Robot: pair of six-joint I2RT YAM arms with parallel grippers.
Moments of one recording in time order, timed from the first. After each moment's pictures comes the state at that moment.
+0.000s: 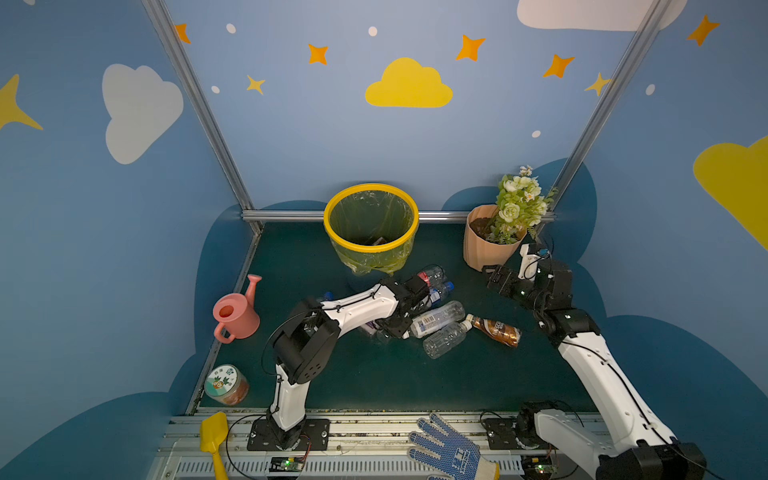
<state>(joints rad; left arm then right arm) -0.82 1.93 1.43 -0.95 -0.19 -0.16 0.14 1.01 0.86 -0.33 -0.18 0.44</state>
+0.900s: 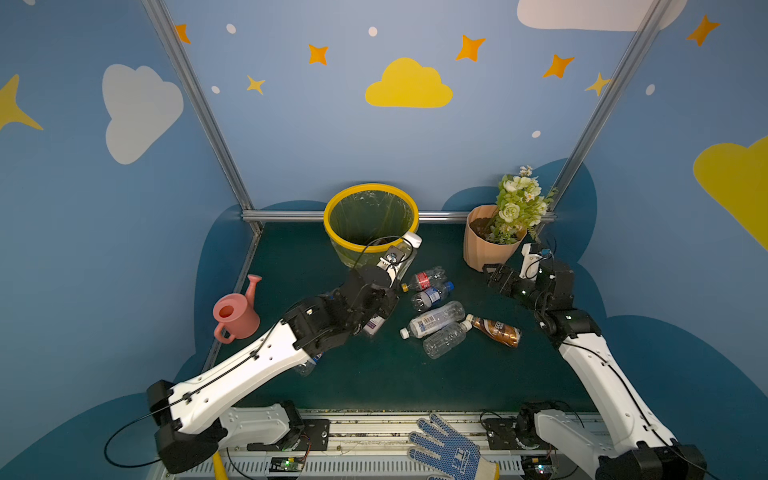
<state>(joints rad) -0.98 1.16 1.32 -0.59 -0.49 0.01 0.14 1.00 0.86 -0.31 -0.19 0.47</state>
